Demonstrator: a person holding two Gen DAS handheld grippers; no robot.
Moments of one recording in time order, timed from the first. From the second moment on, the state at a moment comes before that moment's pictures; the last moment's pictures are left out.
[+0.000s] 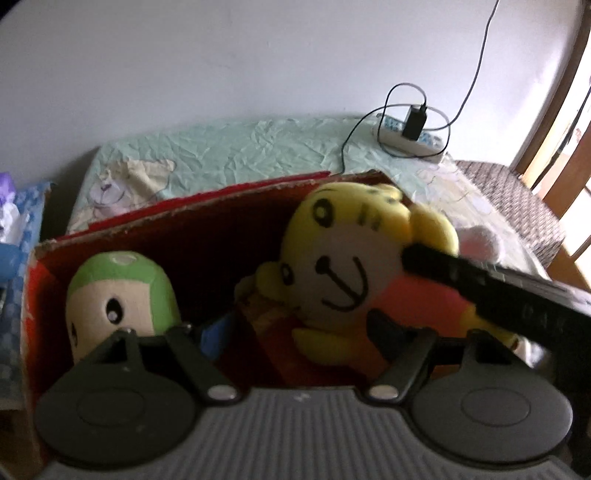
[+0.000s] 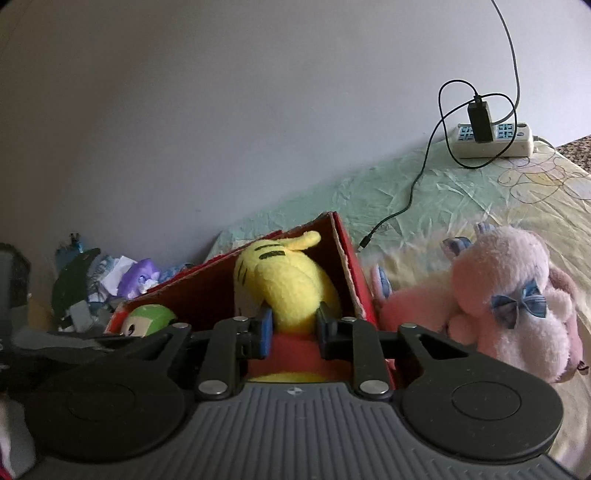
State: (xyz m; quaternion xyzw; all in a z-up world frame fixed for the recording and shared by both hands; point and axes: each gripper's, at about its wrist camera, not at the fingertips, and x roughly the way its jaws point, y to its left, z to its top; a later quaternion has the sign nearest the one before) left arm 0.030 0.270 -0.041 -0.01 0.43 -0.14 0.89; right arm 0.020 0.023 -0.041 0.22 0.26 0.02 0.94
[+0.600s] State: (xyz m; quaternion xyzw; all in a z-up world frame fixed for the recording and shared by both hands) left arm 0.050 0.232 -0.053 0.07 0.46 -0.12 0.88; right arm 0.008 0.016 -0.041 0.24 0.25 0.02 0.94
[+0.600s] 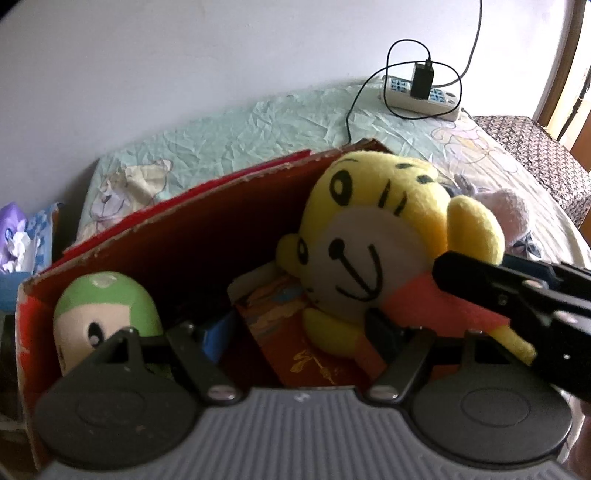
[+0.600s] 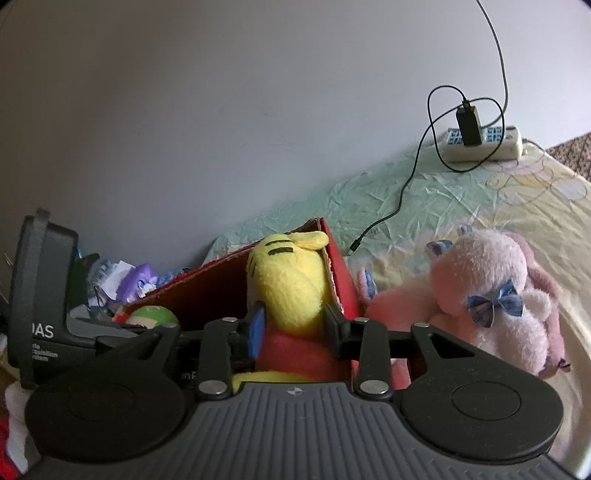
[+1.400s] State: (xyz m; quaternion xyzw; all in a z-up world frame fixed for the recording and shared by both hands) left arm 0.049 0.231 -0.050 0.08 0.46 -0.09 0.88; right arm 0.002 0.018 -0.040 0.21 0.27 0.04 0.94
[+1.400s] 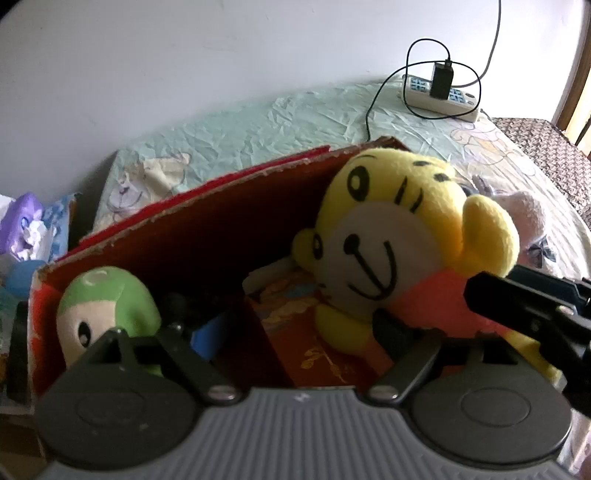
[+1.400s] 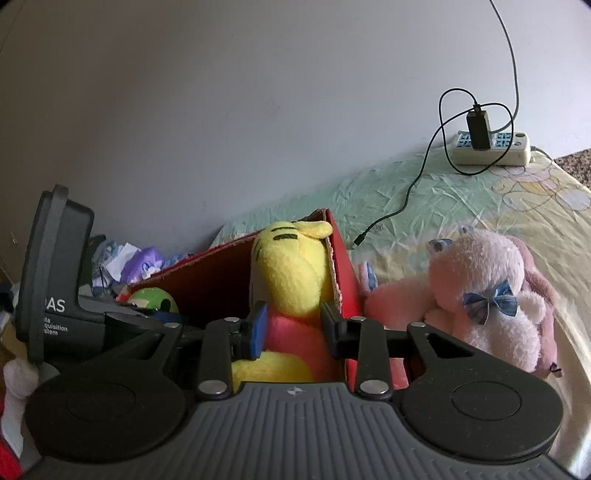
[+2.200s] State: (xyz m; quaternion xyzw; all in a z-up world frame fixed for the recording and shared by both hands) left arm 0.044 0.227 -0.046 0.09 0.44 -0.01 0.89; right arm -0.038 -0.033 -0.025 0.22 0.27 0.07 0.93
